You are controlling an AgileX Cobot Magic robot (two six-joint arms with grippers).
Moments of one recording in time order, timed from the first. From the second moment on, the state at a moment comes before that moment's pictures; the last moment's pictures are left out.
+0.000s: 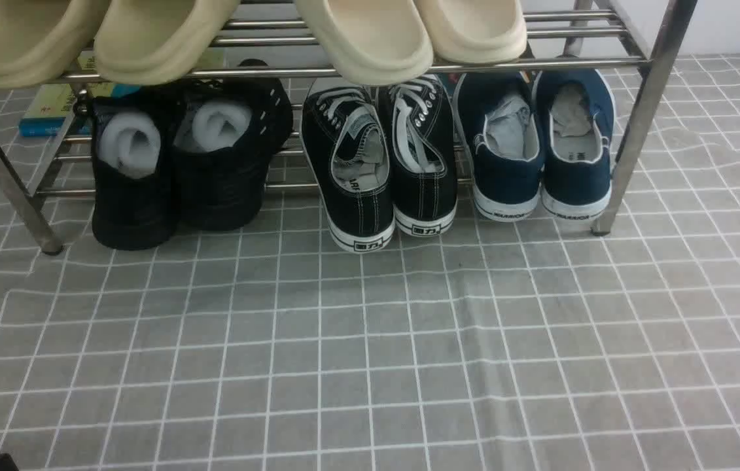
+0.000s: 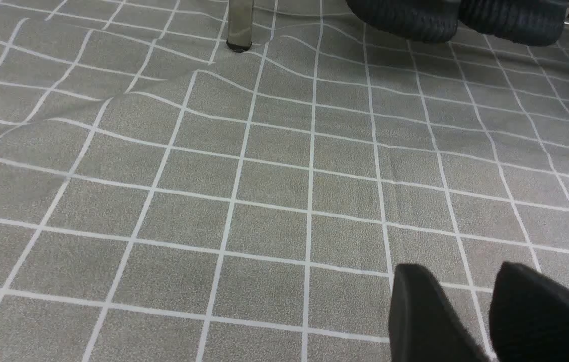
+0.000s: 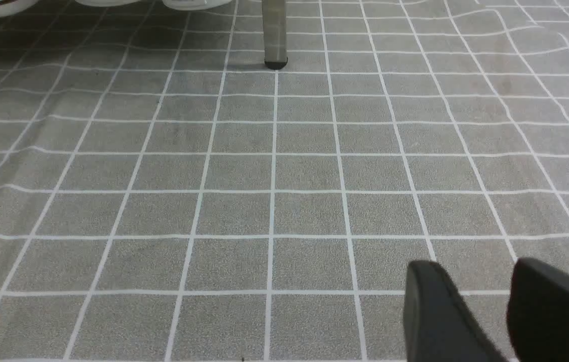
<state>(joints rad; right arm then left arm) 0.01 -0.01 0.01 0.07 0.39 -0.04 -0.01 -0.01 0.02 0.07 0.38 -0.22</state>
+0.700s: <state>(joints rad) 0.01 -0.01 0.01 0.06 0.39 -0.04 -0.01 -0.01 0.02 0.07 0.38 -0.22</state>
